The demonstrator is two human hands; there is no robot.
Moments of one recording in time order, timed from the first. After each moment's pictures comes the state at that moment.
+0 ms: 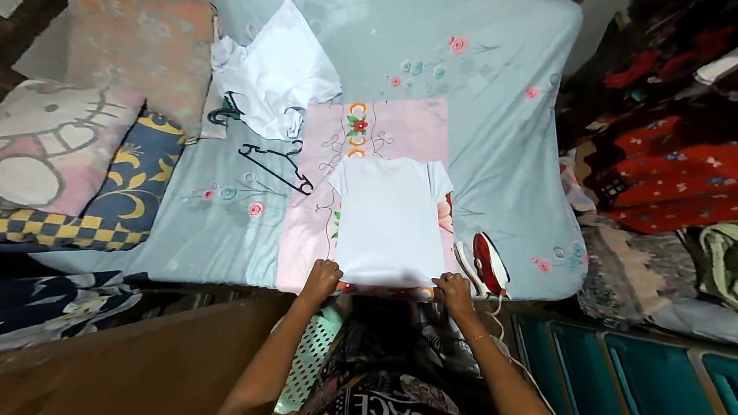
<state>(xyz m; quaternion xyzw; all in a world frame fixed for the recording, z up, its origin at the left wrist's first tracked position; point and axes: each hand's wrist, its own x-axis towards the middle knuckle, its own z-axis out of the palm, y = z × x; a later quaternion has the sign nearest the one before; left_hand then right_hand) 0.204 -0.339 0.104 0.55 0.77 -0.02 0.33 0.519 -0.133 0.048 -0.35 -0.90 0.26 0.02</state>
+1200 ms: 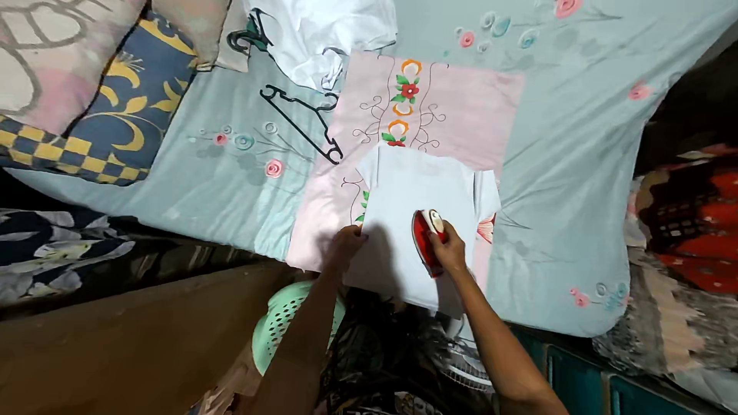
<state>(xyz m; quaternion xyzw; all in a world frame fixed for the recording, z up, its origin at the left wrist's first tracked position) 0.154 -0.294 0.041 0.18 0.84 0.19 0.47 0.345 -0.101 0.070 -0.46 -0.77 0.45 0.02</state>
